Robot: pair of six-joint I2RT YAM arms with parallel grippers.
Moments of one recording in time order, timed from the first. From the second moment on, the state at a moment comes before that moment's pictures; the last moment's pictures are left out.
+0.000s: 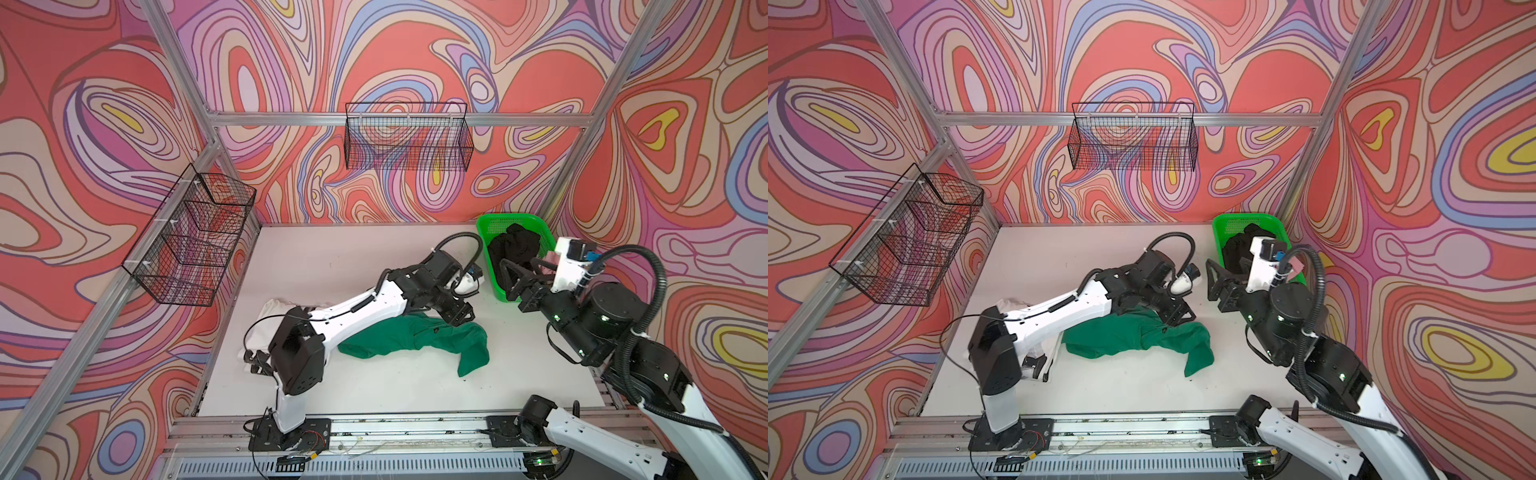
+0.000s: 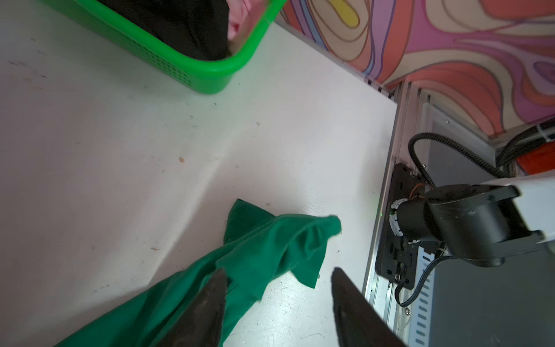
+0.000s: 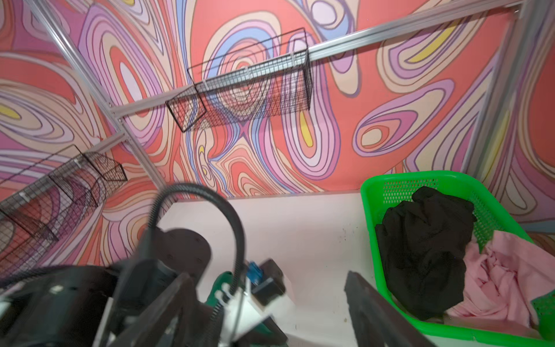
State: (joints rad) left arm -0.91 1.78 1.63 -0.60 0.35 -0.08; right arm 0.73 0.76 1.24 -0.65 0.42 0.33
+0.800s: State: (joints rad) left arm -0.15 0.66 0.90 -0.68 -0.42 -0.57; right arm 1.24 1.81 1.36 -0.40 0.42 -0.16
